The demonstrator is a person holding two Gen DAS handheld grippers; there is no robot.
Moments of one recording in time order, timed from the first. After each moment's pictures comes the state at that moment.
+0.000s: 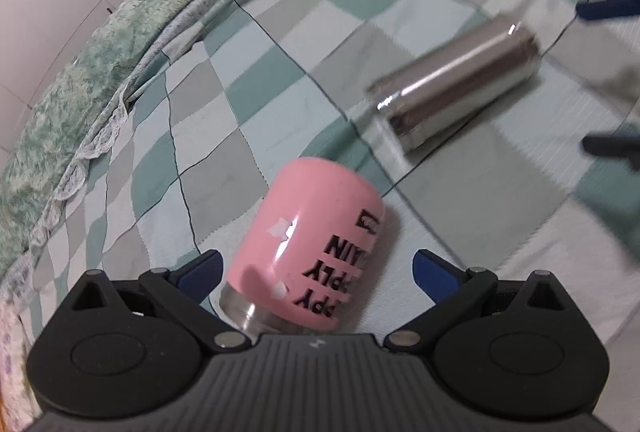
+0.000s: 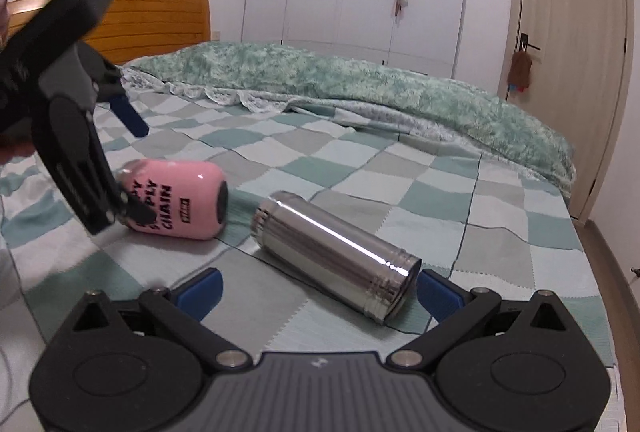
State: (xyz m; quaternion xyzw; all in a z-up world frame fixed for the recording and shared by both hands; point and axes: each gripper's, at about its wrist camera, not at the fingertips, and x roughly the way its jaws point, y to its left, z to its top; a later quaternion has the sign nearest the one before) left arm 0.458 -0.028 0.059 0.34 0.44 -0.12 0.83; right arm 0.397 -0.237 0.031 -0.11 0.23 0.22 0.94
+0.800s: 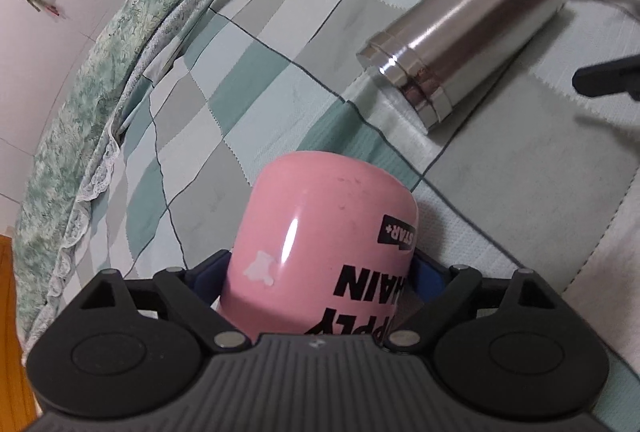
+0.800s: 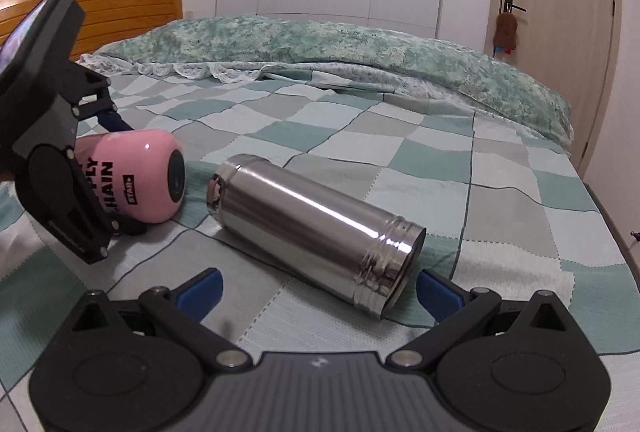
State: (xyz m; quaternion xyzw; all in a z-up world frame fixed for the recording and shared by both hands) left arm 0.485 -0.038 0.010 0.41 0.41 -0.12 0.81; right arm 0.445 -0.229 -0.004 -0.09 0.27 0.19 0.94
